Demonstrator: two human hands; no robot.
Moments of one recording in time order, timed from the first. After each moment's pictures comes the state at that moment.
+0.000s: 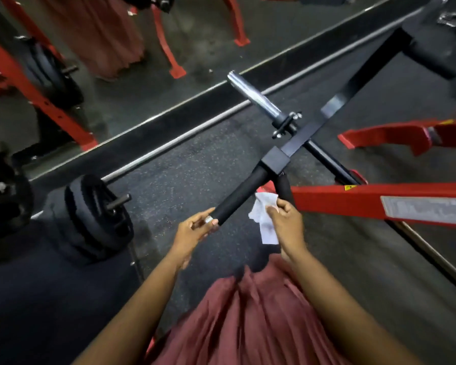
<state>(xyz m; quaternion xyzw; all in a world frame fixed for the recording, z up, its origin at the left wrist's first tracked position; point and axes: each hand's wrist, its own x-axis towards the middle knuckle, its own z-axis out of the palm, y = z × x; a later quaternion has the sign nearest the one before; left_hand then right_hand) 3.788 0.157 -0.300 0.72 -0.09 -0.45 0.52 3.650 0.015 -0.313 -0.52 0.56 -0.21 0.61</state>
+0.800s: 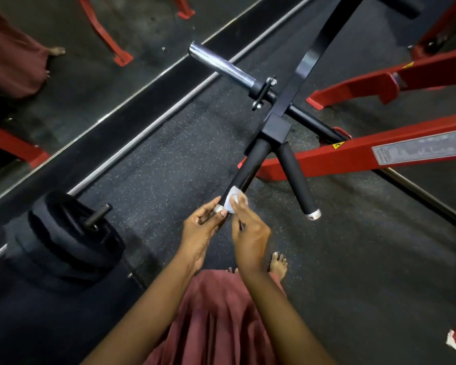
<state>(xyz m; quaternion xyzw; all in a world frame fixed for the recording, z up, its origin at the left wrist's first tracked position) 3.806 0.165 -0.316 0.61 -0.06 -0.53 0.58 3.720 0.135 -0.333 -0.68 0.53 -0.39 0.32</state>
